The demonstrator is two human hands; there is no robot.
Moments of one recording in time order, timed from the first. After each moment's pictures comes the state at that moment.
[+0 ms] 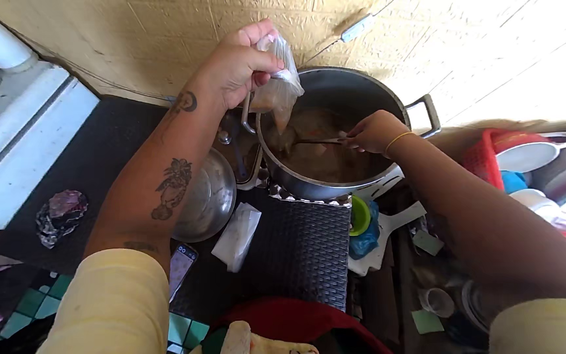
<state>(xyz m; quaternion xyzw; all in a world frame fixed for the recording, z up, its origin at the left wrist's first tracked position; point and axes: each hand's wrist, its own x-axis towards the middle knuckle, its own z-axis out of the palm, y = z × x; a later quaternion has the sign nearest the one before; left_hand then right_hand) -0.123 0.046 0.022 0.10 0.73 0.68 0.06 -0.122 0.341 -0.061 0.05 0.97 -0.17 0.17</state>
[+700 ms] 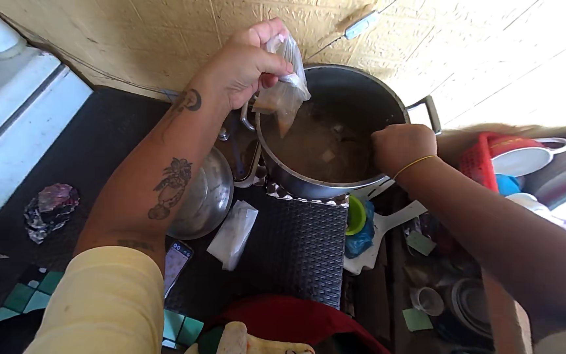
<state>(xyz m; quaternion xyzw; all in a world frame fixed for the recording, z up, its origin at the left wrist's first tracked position) -0.117 0.053 0.020 0.11 0.73 0.67 0.08 -0.072 0.341 -0.049 -0.02 0.97 0.21 0.13</state>
